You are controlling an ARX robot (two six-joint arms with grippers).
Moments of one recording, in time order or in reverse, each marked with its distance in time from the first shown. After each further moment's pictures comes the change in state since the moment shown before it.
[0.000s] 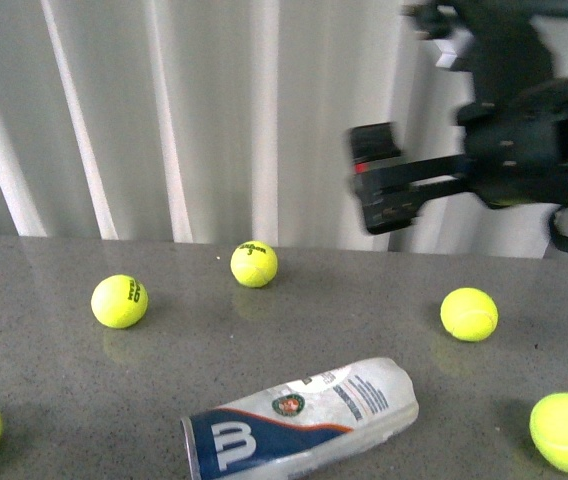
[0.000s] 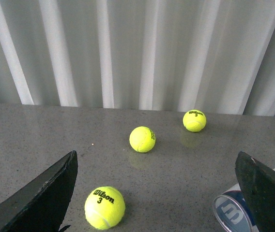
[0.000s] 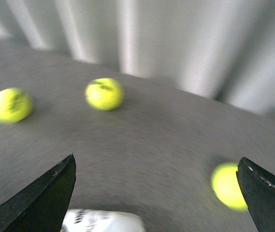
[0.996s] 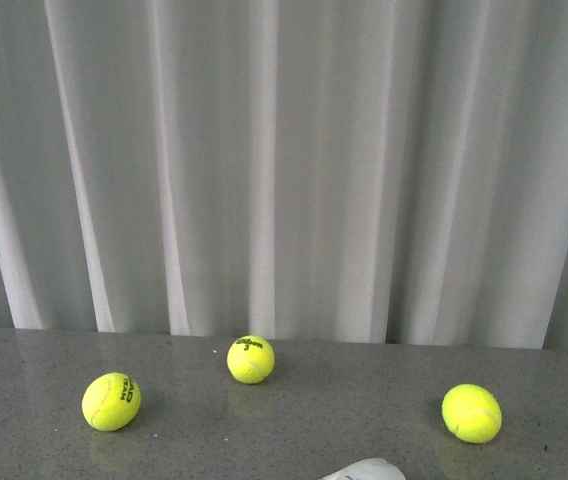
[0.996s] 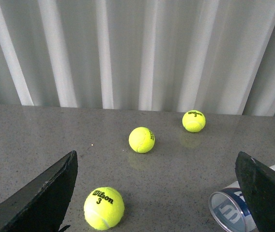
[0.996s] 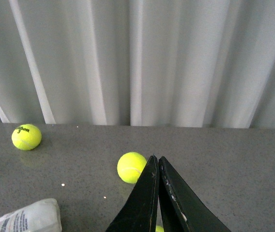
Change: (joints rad) left arm 0.000 -0.001 0.000 0.000 0.000 0.000; right arm -0.225 -0.571 -0.756 0.577 0.054 -0.012
